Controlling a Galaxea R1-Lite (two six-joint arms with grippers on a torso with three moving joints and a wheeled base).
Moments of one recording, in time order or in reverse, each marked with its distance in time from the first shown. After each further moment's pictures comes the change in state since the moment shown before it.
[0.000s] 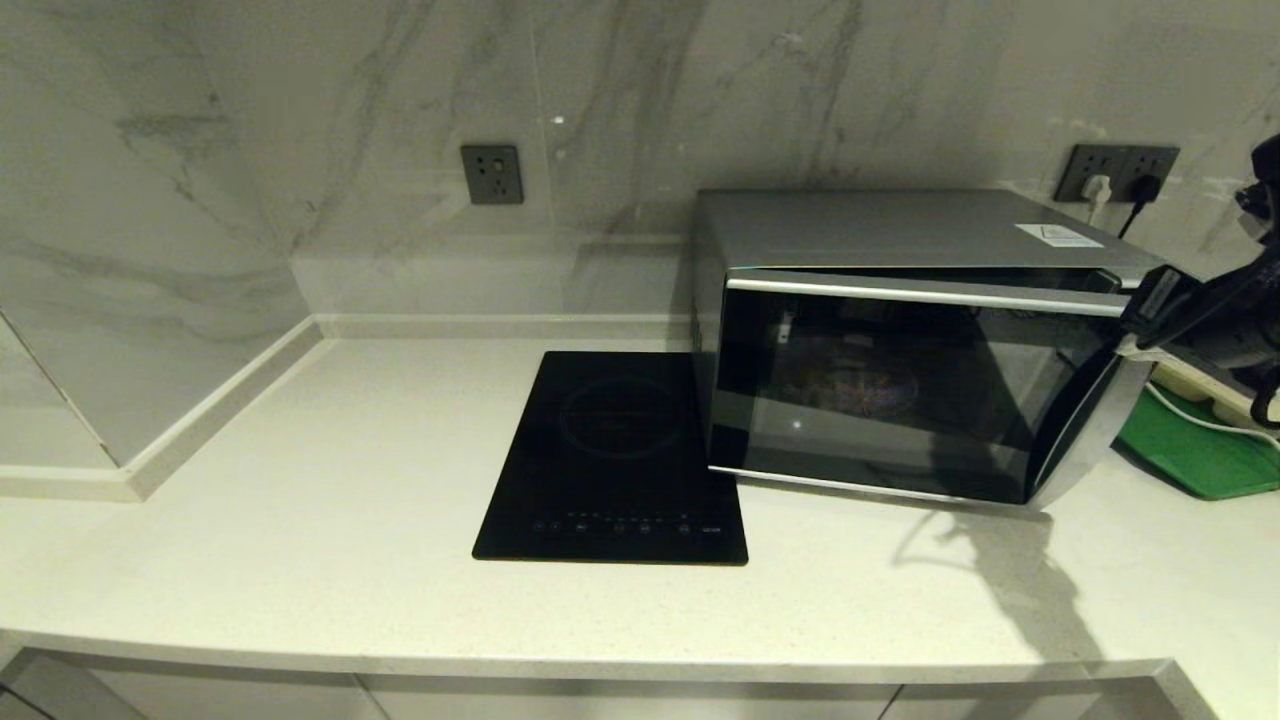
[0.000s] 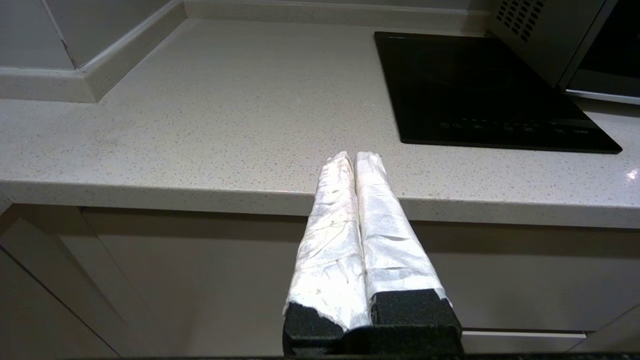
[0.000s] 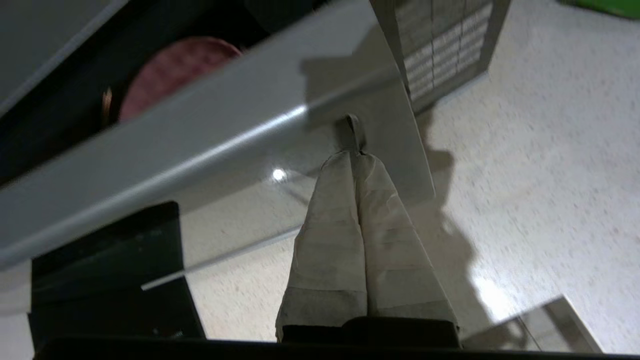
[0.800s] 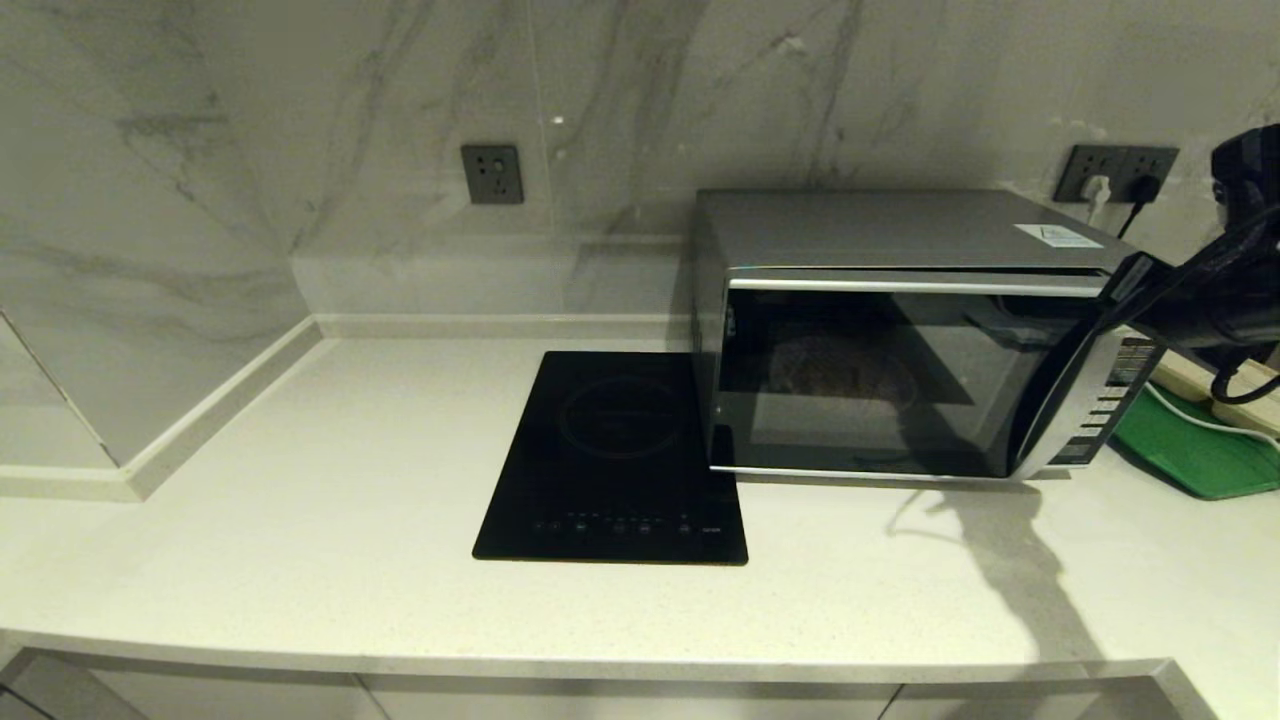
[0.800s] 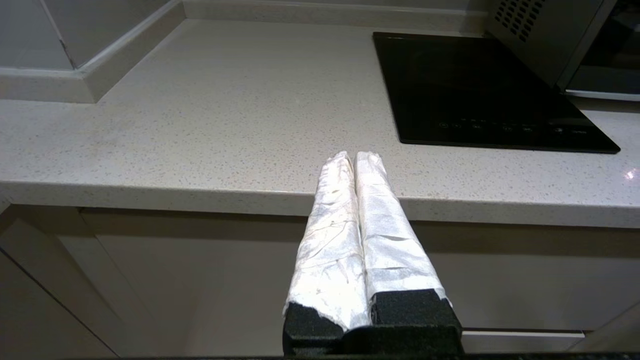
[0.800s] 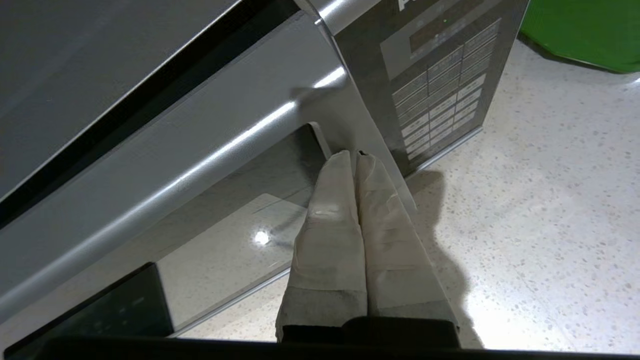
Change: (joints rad) left arm 0.000 0.000 0.000 0.000 -0.001 0.000; right arm -0.007 0.106 -0.046 -0.139 -0.067 0.001
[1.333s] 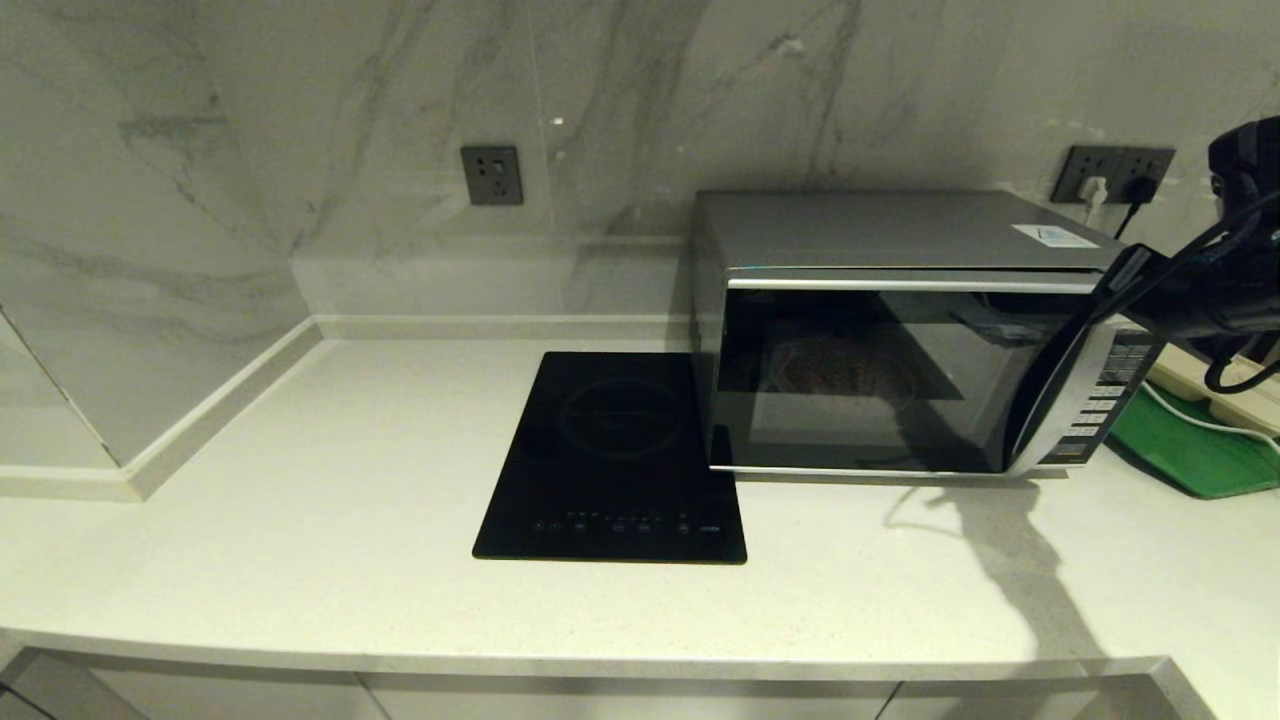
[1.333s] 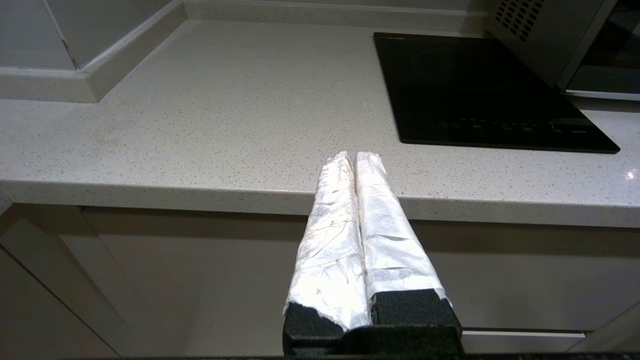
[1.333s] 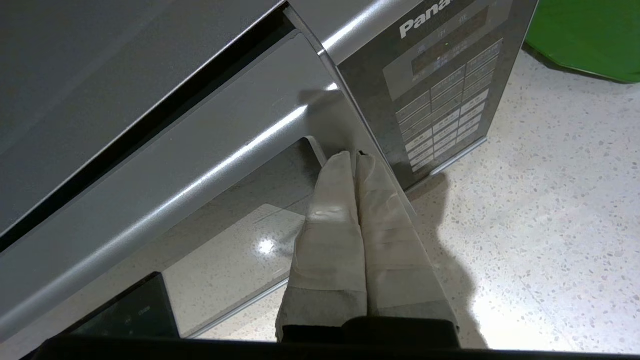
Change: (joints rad) left arm 0.000 0.000 0.000 0.000 0.000 0.000; right arm -0.003 0.029 -0.047 -0.001 0.013 0.003
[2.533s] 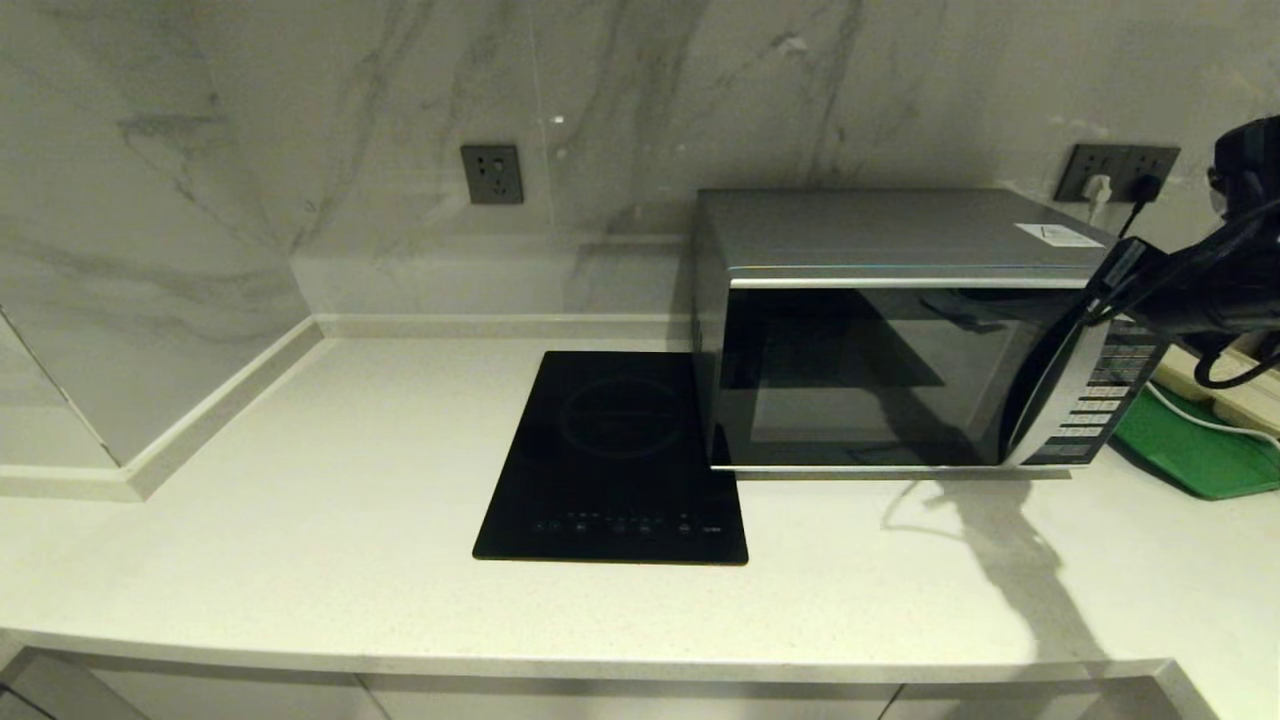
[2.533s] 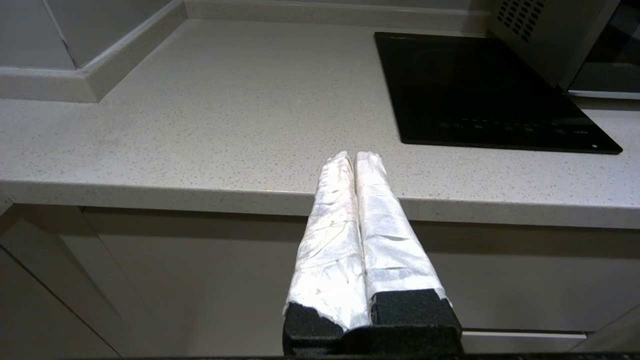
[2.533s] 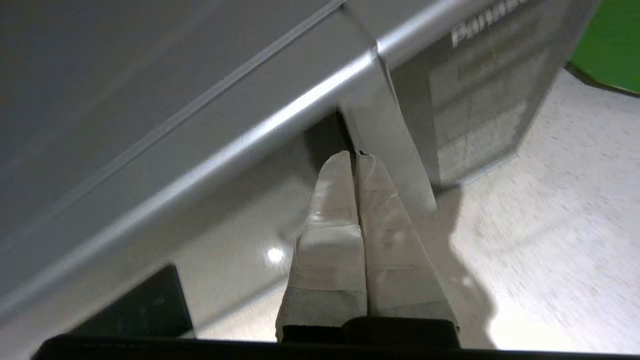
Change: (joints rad) left arm 0.000 0.000 0.000 -0.001 0.000 0.000; right arm 0.002 -0.036 0.053 -0.070 0.045 -0.025
